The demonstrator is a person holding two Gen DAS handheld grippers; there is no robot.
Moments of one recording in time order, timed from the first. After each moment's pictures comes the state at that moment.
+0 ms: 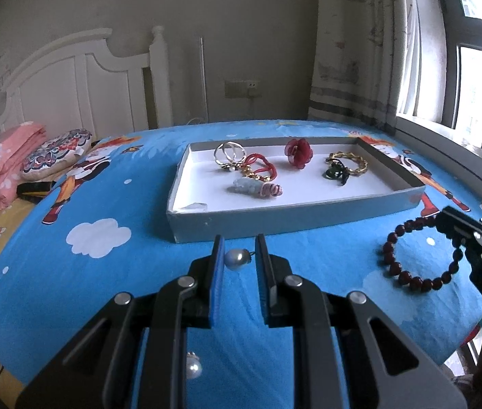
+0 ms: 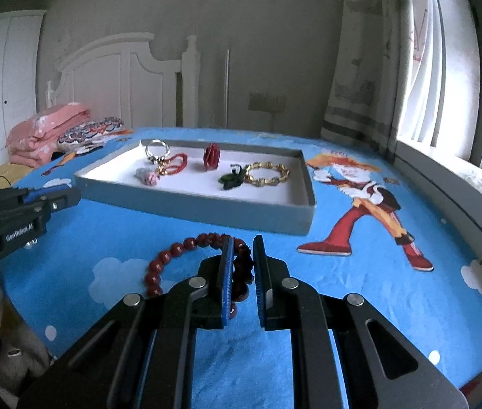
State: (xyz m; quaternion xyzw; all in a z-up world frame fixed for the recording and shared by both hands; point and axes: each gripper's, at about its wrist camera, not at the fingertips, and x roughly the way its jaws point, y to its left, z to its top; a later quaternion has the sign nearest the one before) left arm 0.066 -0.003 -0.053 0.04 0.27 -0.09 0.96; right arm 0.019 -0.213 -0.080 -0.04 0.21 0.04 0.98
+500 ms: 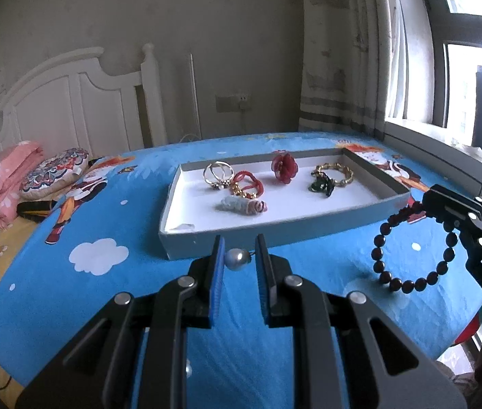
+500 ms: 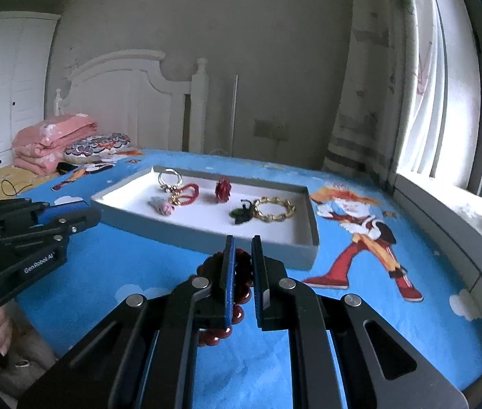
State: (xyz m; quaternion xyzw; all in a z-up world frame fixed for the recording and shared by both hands) left arm 0.056 -0.013 -0.037 0.06 0.24 -0.10 0.96; right arm 0.009 -0.198 -0.056 -0.06 0.17 0.05 0.98
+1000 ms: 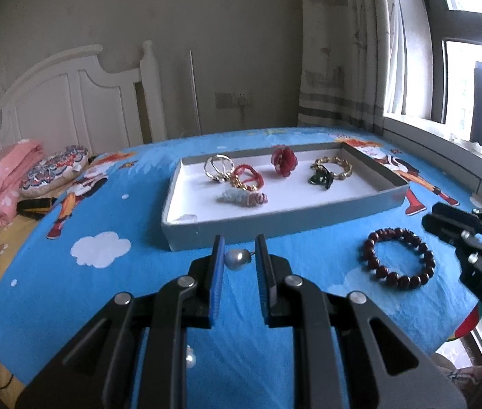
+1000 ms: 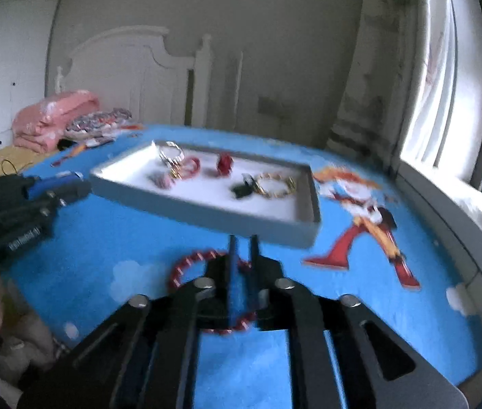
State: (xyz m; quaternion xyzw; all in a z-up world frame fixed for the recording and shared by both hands) left arm 0.050 -0.011 -0.043 0.06 0.25 -0.11 0.96; right arm 0.012 -0.208 -0.069 -0.07 0.24 0.04 0.97
